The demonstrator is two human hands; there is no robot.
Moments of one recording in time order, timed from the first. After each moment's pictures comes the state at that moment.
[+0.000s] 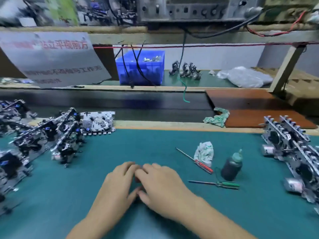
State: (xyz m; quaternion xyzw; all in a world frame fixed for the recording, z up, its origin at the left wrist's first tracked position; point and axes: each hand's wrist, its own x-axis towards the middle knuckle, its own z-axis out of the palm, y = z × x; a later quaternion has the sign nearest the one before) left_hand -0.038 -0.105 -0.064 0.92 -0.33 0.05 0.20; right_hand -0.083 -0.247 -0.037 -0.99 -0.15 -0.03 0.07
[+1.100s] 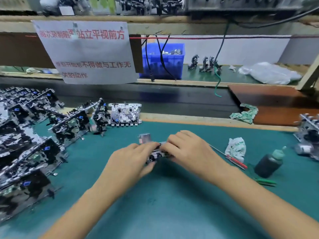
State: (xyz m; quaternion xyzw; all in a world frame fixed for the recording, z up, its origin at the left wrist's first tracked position) left_hand -0.002 -0.054 -0.026 0.89 -0.41 0.20 0.09; right_hand -0.032 -0.249 -0.025 -0.91 -0.28 -0.31 -0.05
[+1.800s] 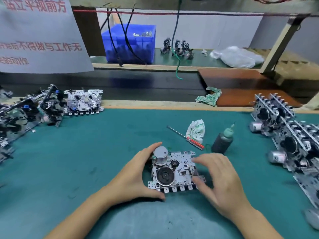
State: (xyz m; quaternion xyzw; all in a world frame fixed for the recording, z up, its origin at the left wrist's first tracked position) left_hand -0.042 -0.132 -0.095 0.79 -0.42 -0.15 0.41; right_hand -0.167 -0.343 -0.083 -0.91 -0.09 -0.35 0.18
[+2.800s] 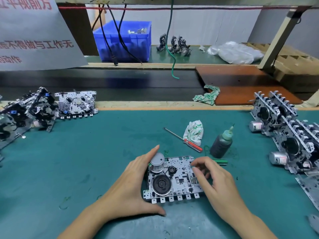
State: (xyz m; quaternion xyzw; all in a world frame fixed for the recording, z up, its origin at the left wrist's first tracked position) left_hand -0.051 -0.134 -0.093 0.82 -0.44 -0.13 0.35; right_hand -0.164 -0.344 -0.095 -0.90 0.09 -0.20 0.38
